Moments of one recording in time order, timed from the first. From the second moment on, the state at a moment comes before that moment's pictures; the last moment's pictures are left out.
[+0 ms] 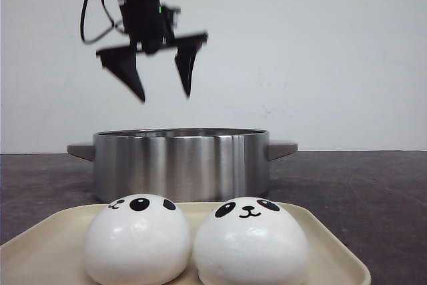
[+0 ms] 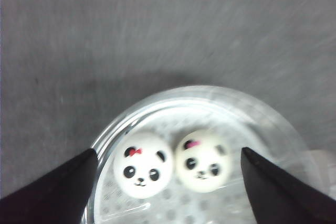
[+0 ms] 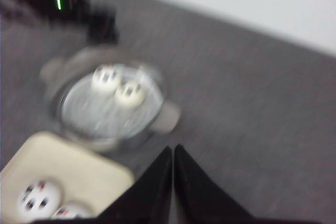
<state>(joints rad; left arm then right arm) -0.49 1.91 1.98 -0.92 -0.07 -0.30 0.86 1.17 1.76 -1.30 0.34 0.27</state>
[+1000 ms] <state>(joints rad) -0.51 0.95 1.99 -1.37 -0.09 -0.15 0.87 1.32 1.00 -0.78 -0.14 0.56</state>
